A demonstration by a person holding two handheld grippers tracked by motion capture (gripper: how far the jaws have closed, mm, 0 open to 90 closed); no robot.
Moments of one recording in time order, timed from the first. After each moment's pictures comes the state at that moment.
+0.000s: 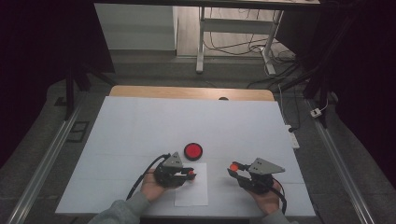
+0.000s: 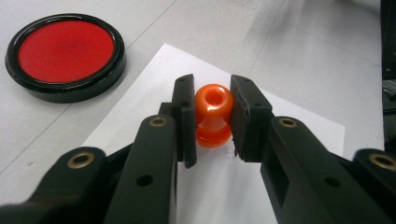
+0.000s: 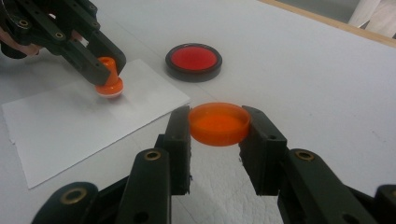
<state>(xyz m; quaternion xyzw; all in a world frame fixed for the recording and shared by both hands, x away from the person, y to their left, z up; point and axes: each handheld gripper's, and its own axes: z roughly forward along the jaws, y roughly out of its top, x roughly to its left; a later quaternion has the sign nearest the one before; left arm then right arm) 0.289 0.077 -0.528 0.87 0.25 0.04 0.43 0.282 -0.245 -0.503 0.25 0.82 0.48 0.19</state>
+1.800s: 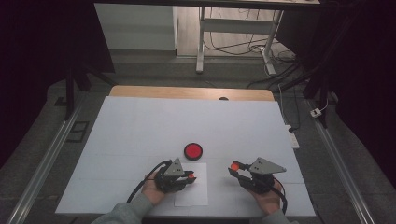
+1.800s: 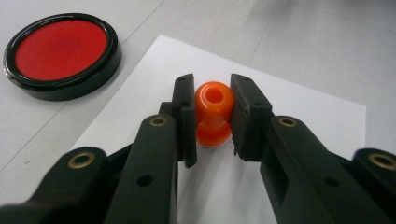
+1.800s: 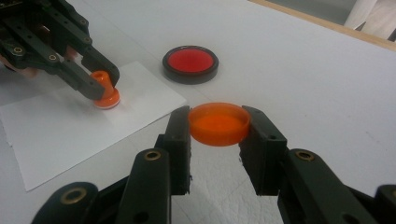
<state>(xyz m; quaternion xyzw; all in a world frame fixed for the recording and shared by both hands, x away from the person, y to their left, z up) 0.277 0.073 -0.540 0.87 0.22 0.09 0.42 0.282 -0.246 -0.501 0.26 0.82 0.48 0.19</state>
